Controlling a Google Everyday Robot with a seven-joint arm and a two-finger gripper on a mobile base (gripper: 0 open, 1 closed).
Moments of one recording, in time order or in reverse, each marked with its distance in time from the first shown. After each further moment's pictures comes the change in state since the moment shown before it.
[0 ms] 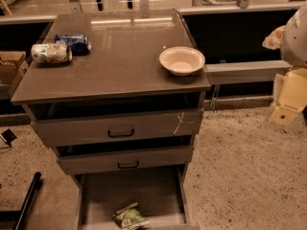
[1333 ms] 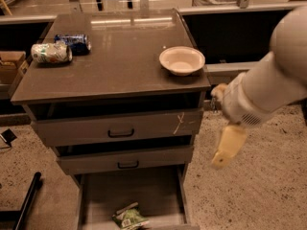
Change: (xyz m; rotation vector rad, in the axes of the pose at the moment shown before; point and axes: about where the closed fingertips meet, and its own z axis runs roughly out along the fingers) arm -0.043 0.051 0.122 -0.092 -0.157 -0.038
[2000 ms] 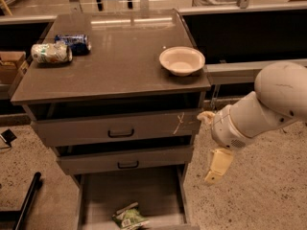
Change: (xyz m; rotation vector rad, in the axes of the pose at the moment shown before) arm 0.019 0.020 0.092 -0.127 -0.143 -0.046
